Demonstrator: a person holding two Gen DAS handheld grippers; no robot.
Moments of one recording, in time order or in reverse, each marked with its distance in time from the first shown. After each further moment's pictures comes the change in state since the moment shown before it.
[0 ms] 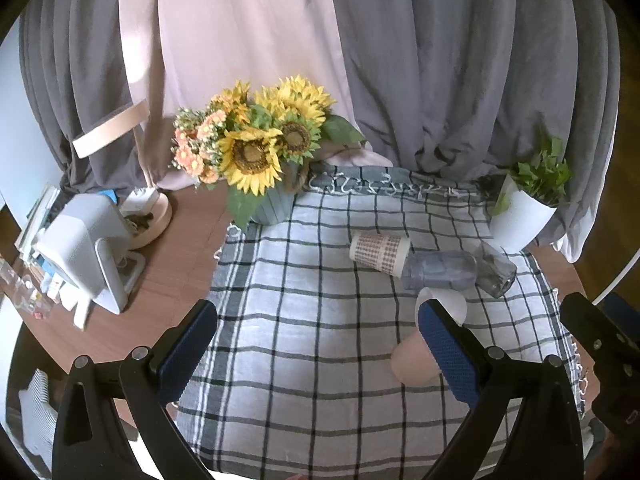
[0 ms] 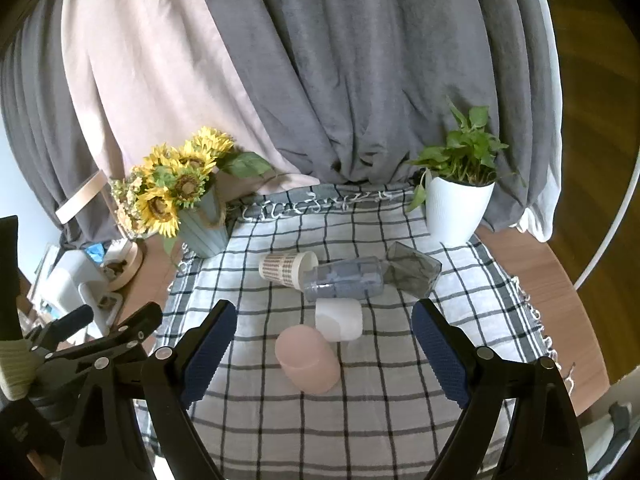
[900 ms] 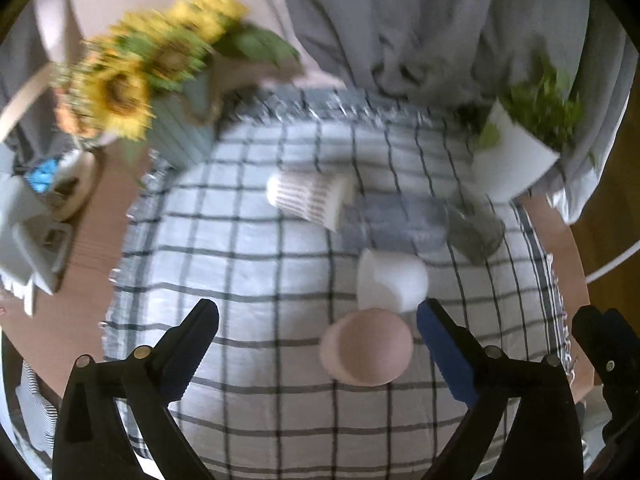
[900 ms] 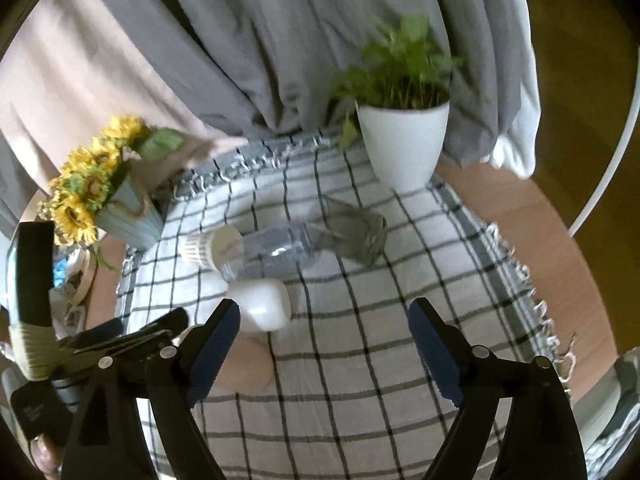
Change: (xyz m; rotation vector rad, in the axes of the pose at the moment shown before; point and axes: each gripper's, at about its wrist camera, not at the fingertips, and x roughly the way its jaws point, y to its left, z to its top) left arm 0.093 -0.089 0.005 0.035 0.252 -0.067; right arm 0.065 -0.094 0.003 0.129 0.159 -0.053
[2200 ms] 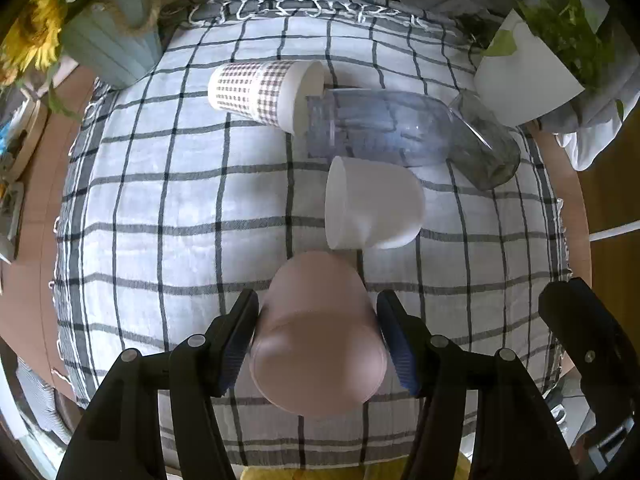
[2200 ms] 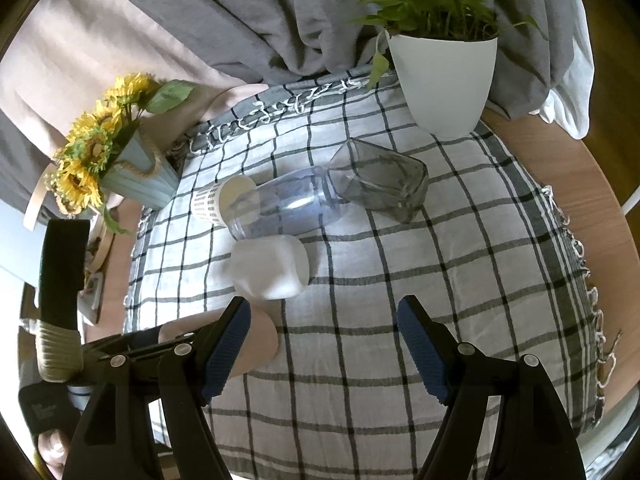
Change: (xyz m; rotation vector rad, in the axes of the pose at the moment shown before) left arm 0.085 -0.035 -0.011 0.022 0.356 -0.055; right arm 0.070 -0.021 -0.009 0.007 0.210 0.141
